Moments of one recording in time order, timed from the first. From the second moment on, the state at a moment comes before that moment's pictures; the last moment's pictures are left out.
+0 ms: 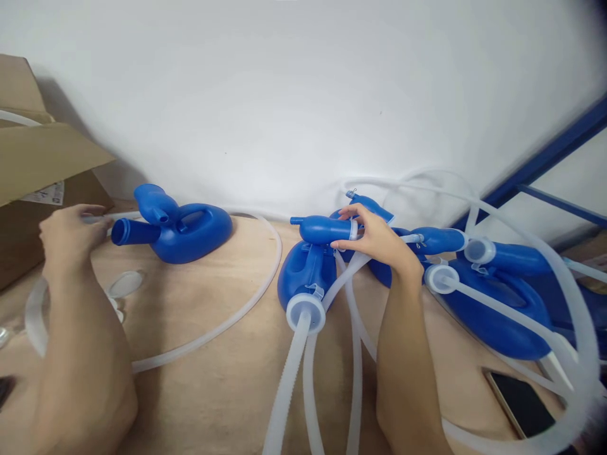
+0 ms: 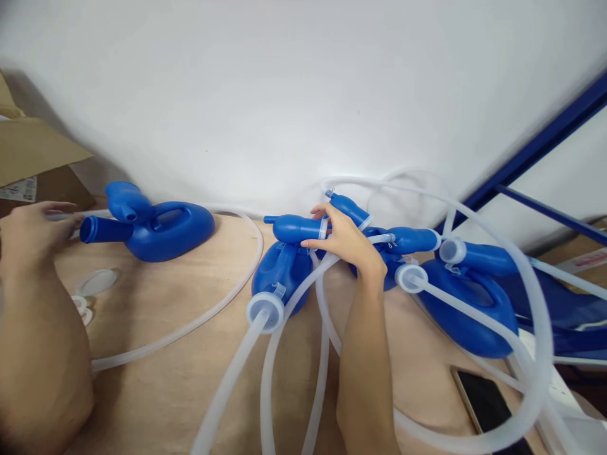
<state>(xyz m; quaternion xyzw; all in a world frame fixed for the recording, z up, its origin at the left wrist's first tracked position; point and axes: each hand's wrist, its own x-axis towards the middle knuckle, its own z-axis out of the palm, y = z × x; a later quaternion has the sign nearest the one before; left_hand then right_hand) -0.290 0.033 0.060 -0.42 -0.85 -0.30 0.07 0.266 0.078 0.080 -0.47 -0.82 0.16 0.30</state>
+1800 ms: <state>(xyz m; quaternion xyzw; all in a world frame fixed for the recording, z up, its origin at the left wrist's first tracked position) -0.034 0.068 0.065 -0.82 -0.51 -0.24 -0.10 0.216 0.089 0.061 -0.43 -0.83 0.26 0.24</state>
